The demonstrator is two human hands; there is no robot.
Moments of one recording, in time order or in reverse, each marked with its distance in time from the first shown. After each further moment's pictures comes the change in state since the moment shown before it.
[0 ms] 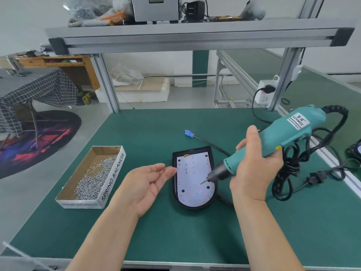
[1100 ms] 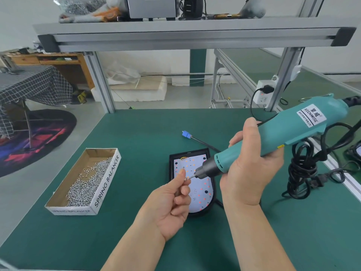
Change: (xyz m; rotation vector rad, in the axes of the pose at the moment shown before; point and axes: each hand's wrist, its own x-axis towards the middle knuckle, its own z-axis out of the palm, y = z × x) left_hand -0.020 -0.035 0.040 -0.113 -0.020 -0.344; right_hand -0.015 -0.018 0.023 0.108 -0.085 -0.080
